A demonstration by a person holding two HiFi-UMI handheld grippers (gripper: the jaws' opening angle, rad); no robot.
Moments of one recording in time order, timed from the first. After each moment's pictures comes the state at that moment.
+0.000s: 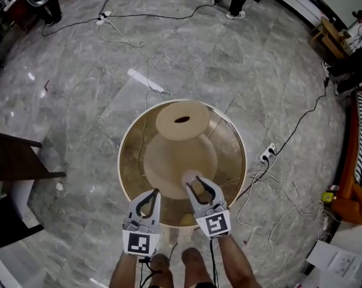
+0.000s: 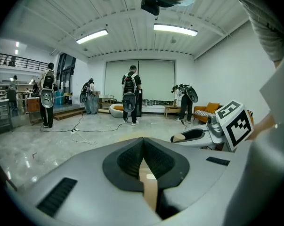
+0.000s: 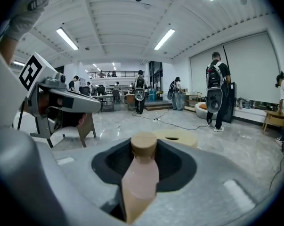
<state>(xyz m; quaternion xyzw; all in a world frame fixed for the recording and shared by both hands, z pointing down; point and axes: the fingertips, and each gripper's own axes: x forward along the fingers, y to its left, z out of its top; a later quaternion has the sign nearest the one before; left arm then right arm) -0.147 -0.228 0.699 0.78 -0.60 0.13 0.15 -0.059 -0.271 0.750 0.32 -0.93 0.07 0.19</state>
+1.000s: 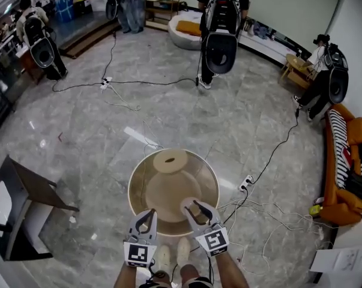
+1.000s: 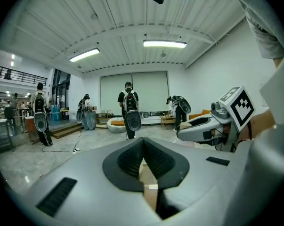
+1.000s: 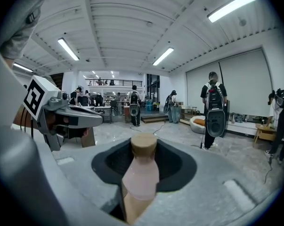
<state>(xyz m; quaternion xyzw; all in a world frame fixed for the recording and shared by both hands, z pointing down) -0.104 -0.132 0.421 0.81 -0.57 0.13 0.04 0.006 -0.174 0.430 0.35 -0.93 0.04 0.13</state>
